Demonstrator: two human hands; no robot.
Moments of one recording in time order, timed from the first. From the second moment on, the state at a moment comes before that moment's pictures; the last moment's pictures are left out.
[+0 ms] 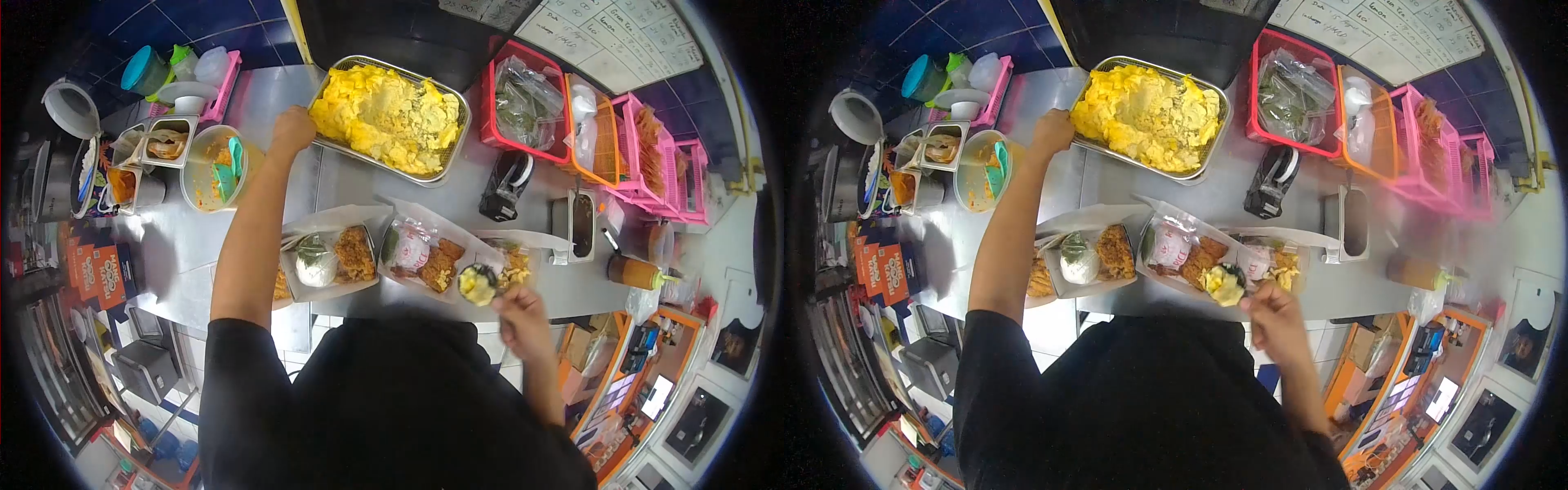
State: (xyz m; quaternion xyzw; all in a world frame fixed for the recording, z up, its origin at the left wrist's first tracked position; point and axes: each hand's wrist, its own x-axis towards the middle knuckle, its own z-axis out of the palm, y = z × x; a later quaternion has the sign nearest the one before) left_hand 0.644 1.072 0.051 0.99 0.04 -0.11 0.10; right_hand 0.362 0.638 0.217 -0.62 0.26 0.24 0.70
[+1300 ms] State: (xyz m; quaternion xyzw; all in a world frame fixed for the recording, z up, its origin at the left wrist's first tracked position) left_hand 0.644 1.097 0.011 0.98 0.04 -0.04 0.19; right_hand 0.452 0.628 0.404 0.21 -0.40 0.16 0.88
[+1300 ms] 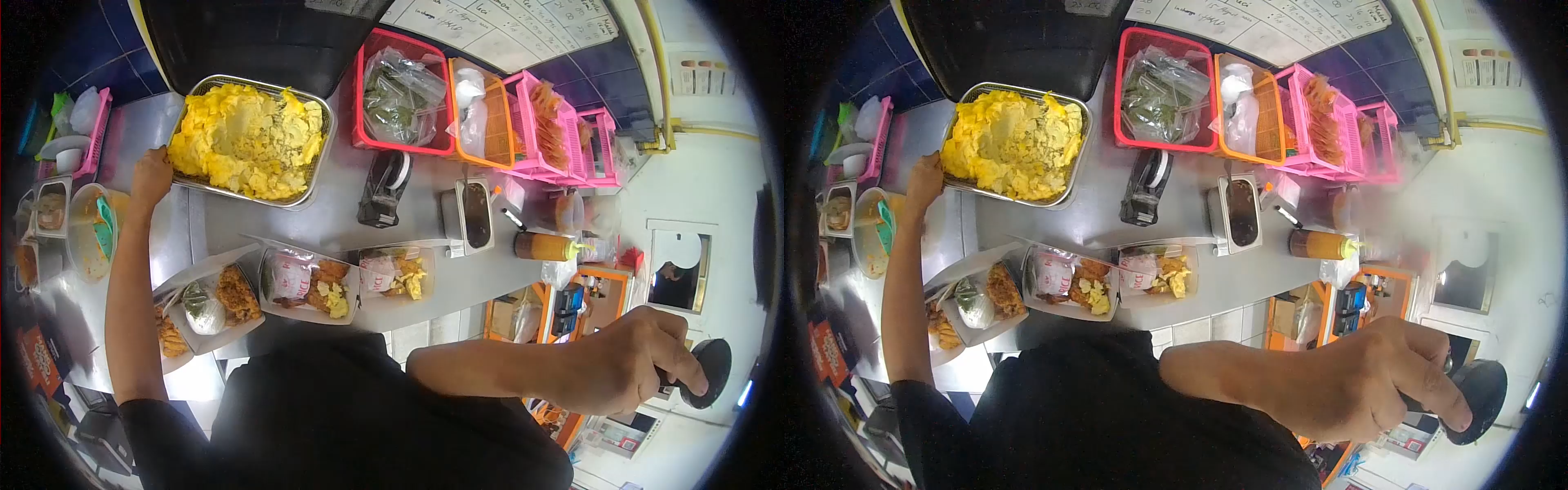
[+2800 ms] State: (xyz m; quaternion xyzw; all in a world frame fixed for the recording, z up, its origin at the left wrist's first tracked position) left_hand 0.639 1.076 0.022 1.00 0.02 -0.01 0.08; right_hand 0.501 0.649 0.261 -0.75 0.09 0.23 0.62
